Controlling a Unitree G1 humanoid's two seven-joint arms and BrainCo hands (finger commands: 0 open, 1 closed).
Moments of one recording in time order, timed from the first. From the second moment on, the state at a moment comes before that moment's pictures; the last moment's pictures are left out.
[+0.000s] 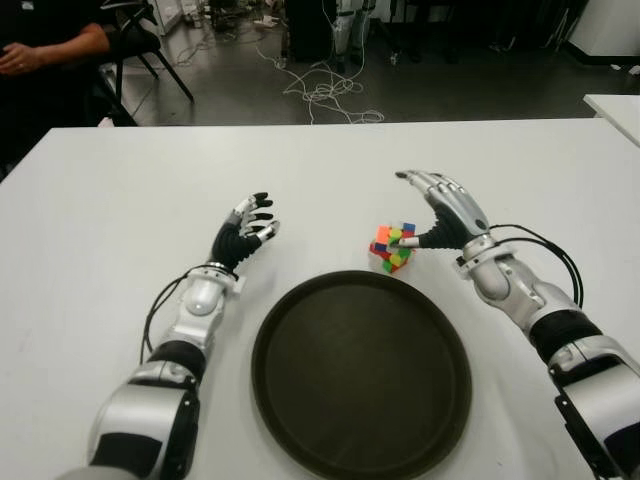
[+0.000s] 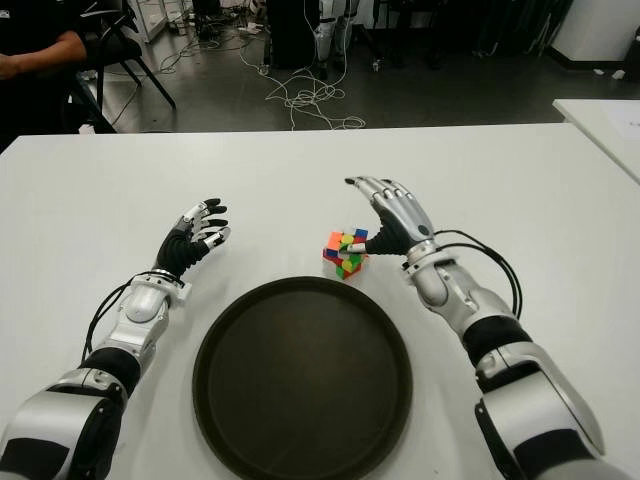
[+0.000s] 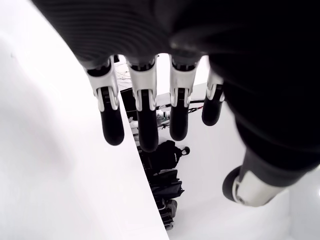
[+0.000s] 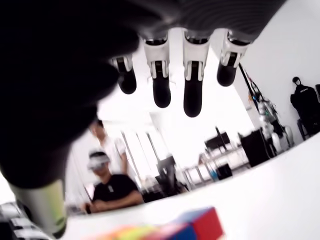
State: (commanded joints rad) left arm -0.63 0.10 0.01 1.21 0.12 -0.66 -0.04; right arm -0.66 -0.37 0.40 0.95 -0.70 -0.53 -0.39
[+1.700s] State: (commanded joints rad) left arm -0.63 0.10 0.01 1.22 0.13 -0.66 -0.04; right arm -0.61 -0.40 0.46 0.74 -0.74 -0.26 -0.19
